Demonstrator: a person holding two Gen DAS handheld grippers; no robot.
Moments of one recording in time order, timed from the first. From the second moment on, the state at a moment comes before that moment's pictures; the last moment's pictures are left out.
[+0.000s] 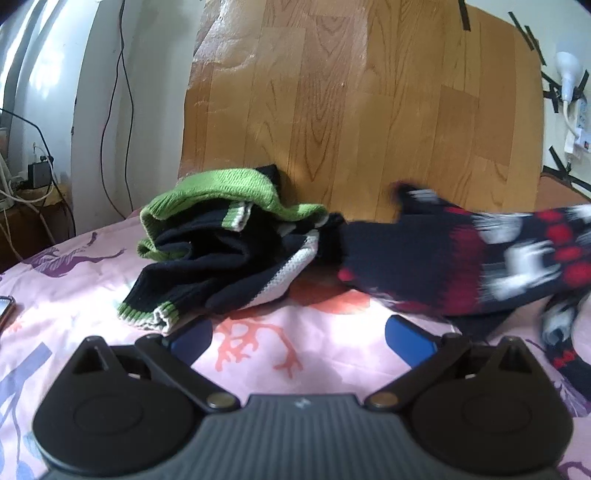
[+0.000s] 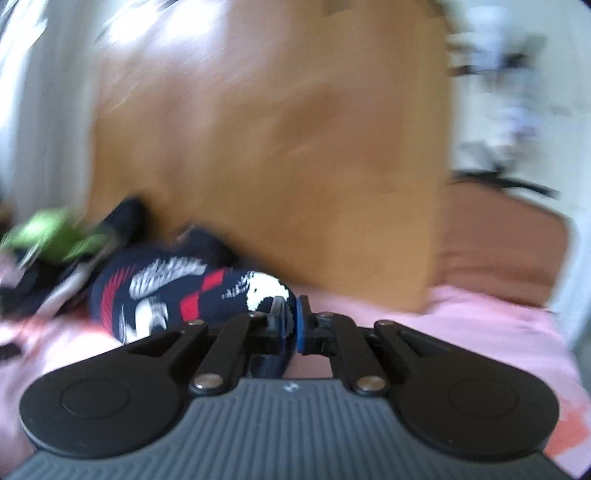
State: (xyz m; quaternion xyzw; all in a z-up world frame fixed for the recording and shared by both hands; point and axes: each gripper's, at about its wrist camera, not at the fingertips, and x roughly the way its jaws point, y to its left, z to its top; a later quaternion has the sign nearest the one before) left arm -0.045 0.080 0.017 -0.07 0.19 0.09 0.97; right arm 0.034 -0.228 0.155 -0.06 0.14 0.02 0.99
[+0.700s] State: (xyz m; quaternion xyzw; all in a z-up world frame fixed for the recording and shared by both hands) left arm -0.046 0.078 0.016 -0.05 0.19 0.07 0.98; right arm -0.018 -0.154 0.102 -0.23 0.24 0.25 0.91
